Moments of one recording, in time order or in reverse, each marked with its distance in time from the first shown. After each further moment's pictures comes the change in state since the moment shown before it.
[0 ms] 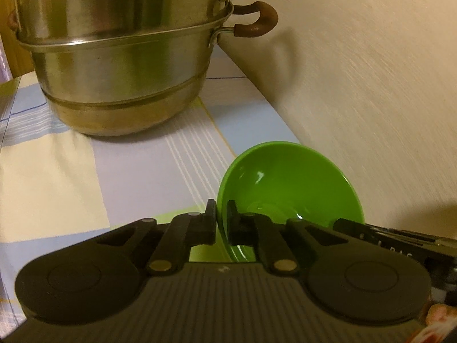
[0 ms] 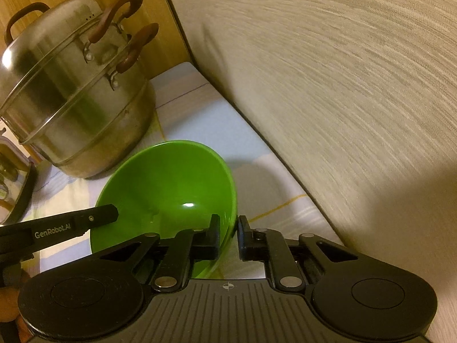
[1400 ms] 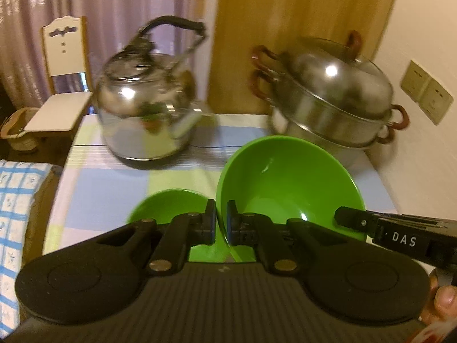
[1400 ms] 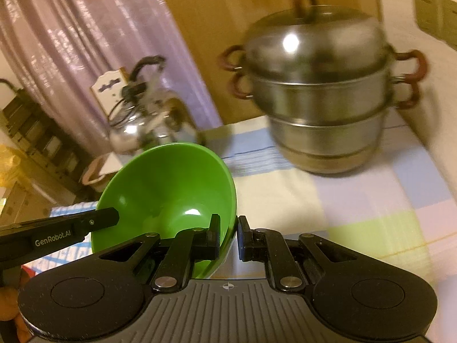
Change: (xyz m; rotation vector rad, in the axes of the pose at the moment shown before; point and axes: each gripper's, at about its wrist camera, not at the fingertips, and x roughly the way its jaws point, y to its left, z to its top) left arm -0.279 0.214 -0.025 -0.195 -0.164 0.299; right arm -0.089 0.303 -0.036 -0.301 0.027 0.331
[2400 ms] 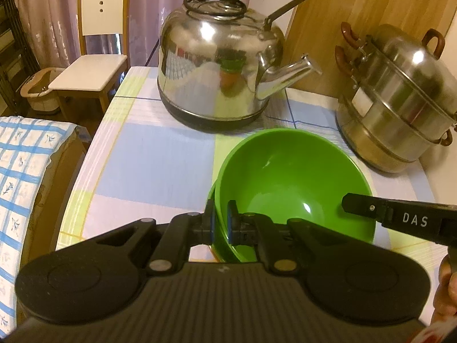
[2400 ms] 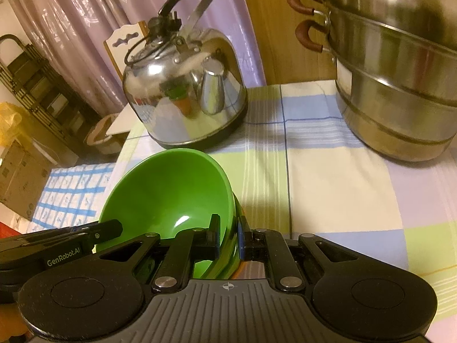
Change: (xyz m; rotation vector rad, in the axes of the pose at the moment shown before) left arm 0.067 0.110 -0.046 -0.125 0.068 0.070; right arm 0.123 0.060 -0.022 -0.091 0.130 0.017
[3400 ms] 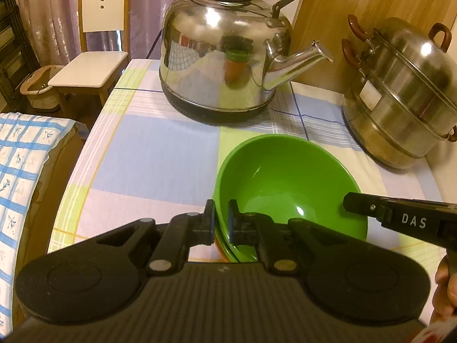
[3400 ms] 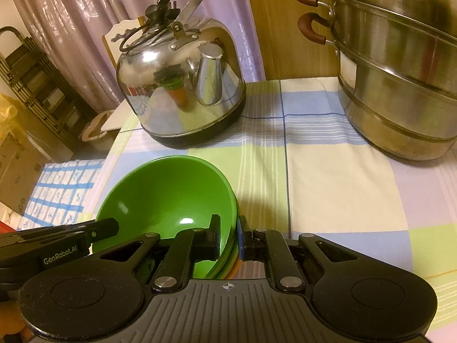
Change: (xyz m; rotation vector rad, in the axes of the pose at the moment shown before) left arm 0.021 0.005 -0.009 -0.008 -0.001 0.003; right arm 0.017 0.000 -0.010 -0.025 -0.012 -0.019
